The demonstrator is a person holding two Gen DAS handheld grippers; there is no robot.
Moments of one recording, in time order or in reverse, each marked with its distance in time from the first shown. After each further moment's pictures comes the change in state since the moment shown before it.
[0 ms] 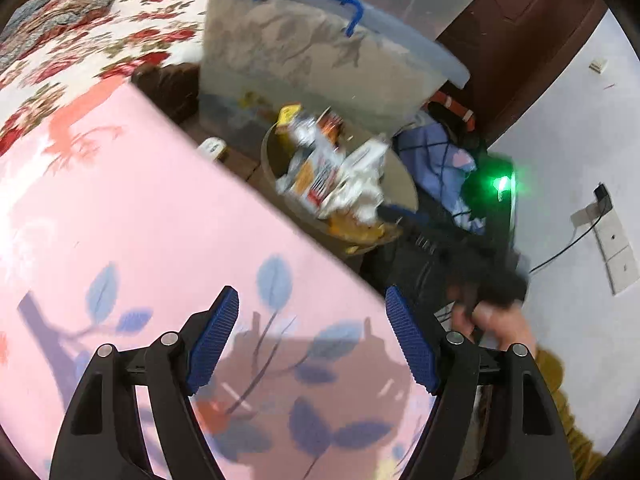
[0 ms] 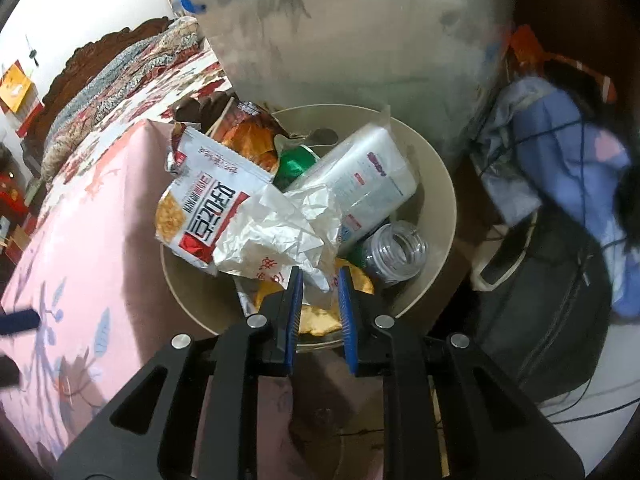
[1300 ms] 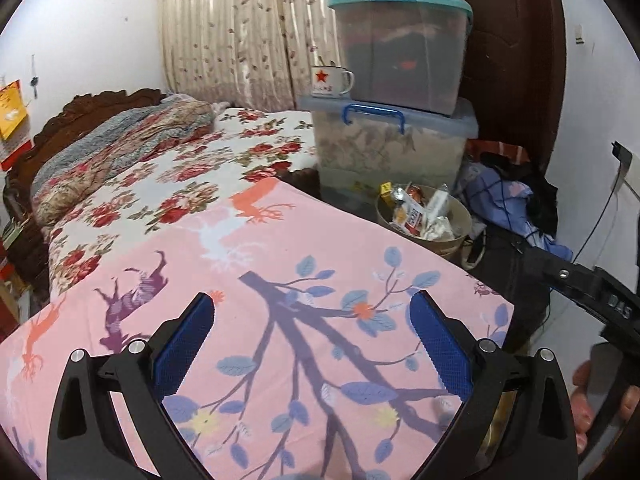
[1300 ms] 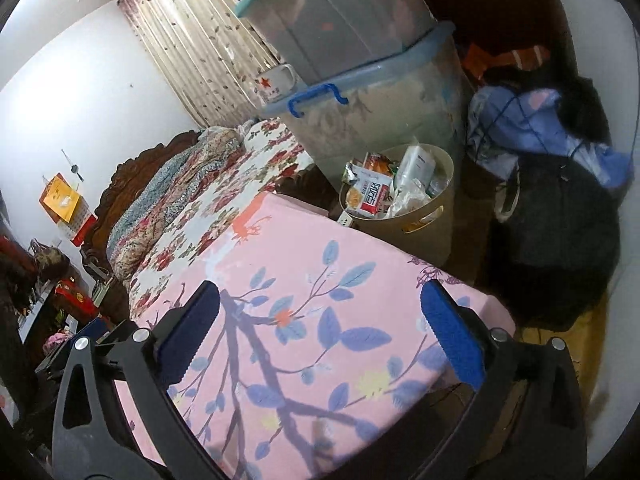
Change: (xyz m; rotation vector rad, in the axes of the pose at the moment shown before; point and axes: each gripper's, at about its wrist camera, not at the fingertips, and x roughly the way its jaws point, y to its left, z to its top) left arm -0.198 -0.013 -0.135 0.131 -0.389 0.437; right arm -0.234 0.115 -0.156 0.286 -0.327 0.168
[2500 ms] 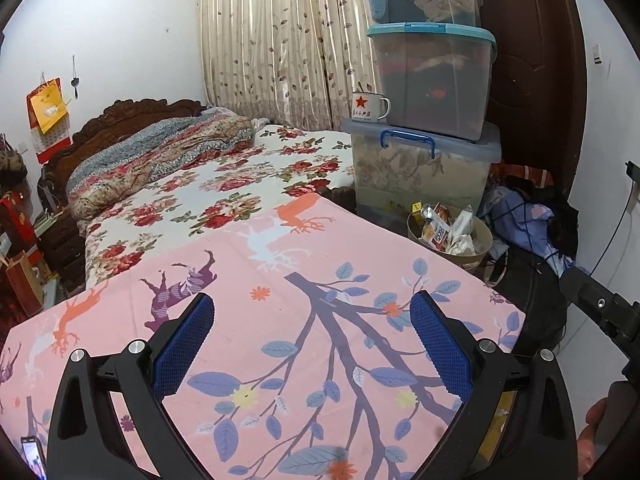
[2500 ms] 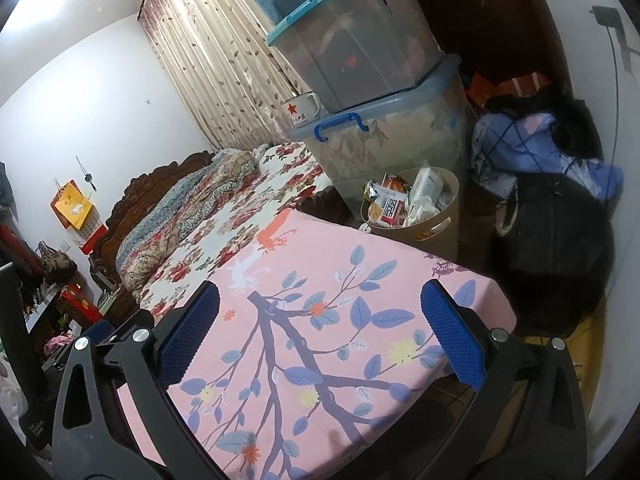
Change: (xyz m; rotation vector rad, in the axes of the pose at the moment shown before) left arm -0.054 0.012 -0.016 -0.048 -0.074 0.122; right arm -0.056 0.035 -0.034 -0.020 -0.104 0.020
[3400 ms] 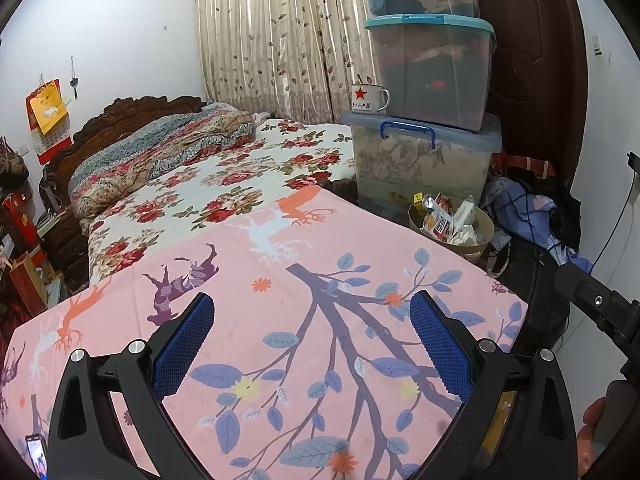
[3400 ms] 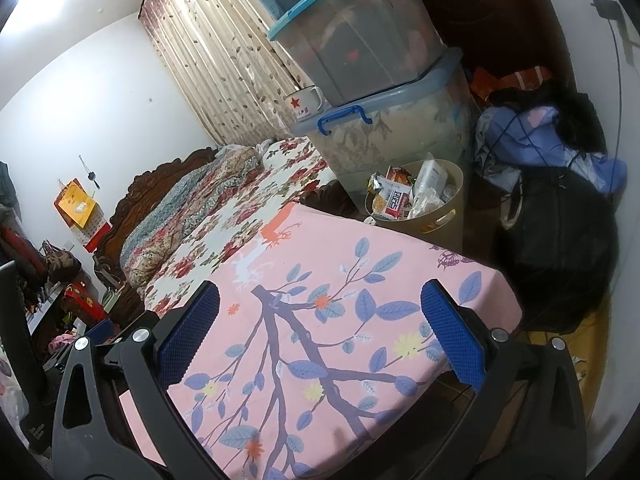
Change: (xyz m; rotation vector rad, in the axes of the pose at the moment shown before) left arm 0.000 -0.004 -0.006 0.011 0.021 0.009; right arm 0.000 0.006 -0.008 0.004 0.010 0.010
